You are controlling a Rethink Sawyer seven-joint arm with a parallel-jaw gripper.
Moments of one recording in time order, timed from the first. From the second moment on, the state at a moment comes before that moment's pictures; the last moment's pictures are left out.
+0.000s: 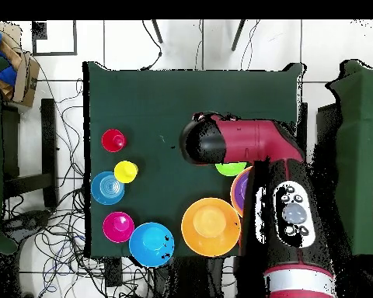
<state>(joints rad) -0.36 -0.71 0.13 1.49 -0.43 0.49 1.90</state>
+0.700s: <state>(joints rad) -0.27 -0.64 0.06 1.49 -0.36 0.41 1.91</state>
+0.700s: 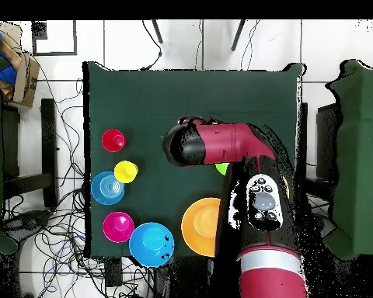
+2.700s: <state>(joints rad) -0.32 -0.64 -0.03 1.66 -0.23 0.22 2.07</state>
